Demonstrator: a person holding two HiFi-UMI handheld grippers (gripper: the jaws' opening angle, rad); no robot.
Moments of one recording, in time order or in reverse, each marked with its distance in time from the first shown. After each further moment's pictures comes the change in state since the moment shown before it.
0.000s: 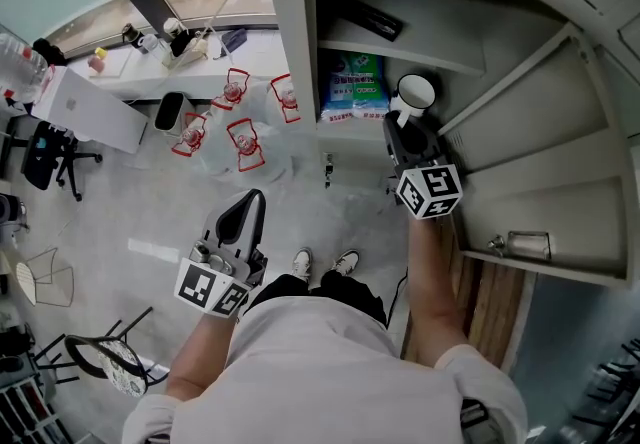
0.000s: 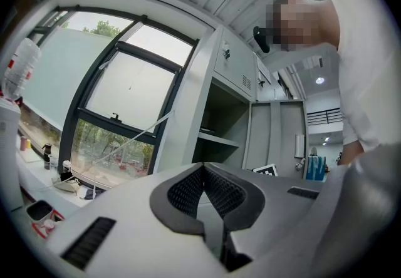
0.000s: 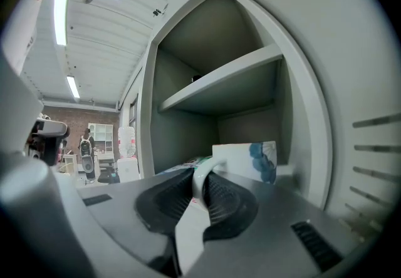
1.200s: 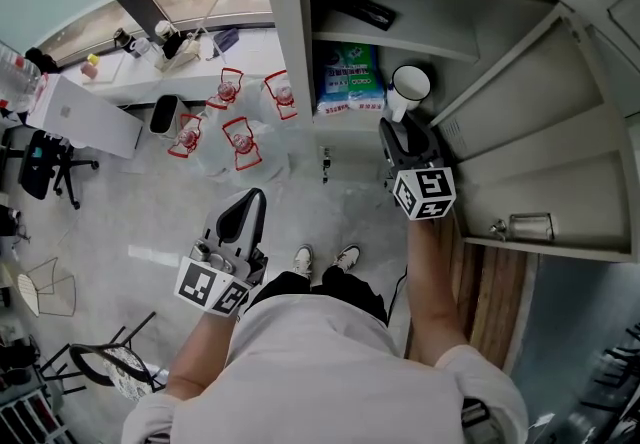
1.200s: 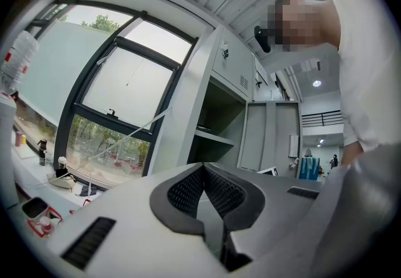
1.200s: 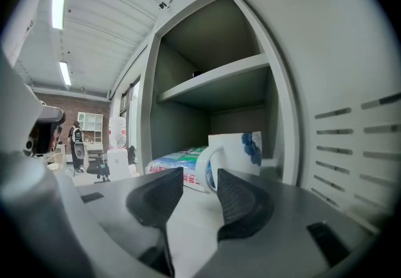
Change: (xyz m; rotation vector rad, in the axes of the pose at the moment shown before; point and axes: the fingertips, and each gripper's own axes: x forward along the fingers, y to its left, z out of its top) left arm -0.005 -0.003 -0.005 -0.017 0.019 -0.045; right arm -0.021 -0.002 -0.019 -0.044 0.050 -0.109
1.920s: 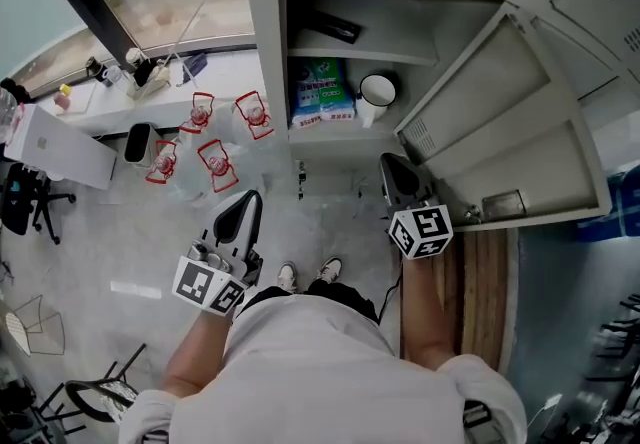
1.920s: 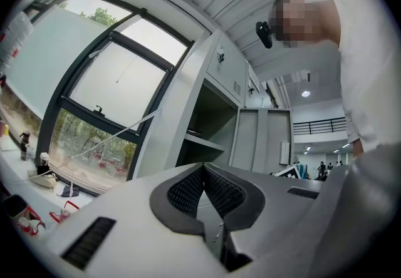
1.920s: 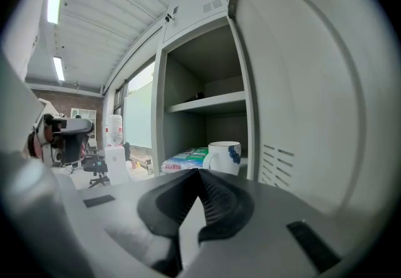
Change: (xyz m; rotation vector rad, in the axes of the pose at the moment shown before) left arm 0.017 -0.010 0.006 -0.024 -0.041 -0.120; right arm -0.087 0.015 0.015 -0.002 0.049 -0.077
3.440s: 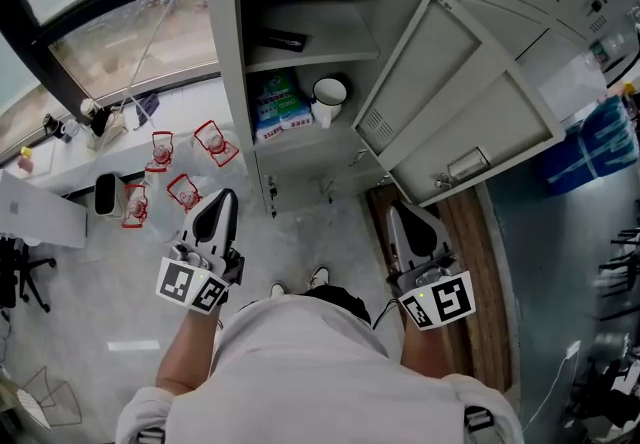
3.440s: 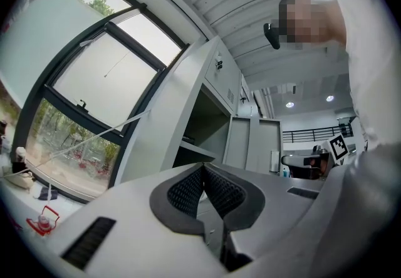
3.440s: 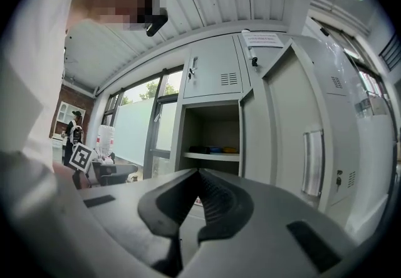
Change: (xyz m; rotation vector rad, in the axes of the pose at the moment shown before) left arm 0.013 0.014 0.017 -0.028 -0.041 -0.166; right arm -0.153 0.077 0.106 -0.095 -0.189 -0.167
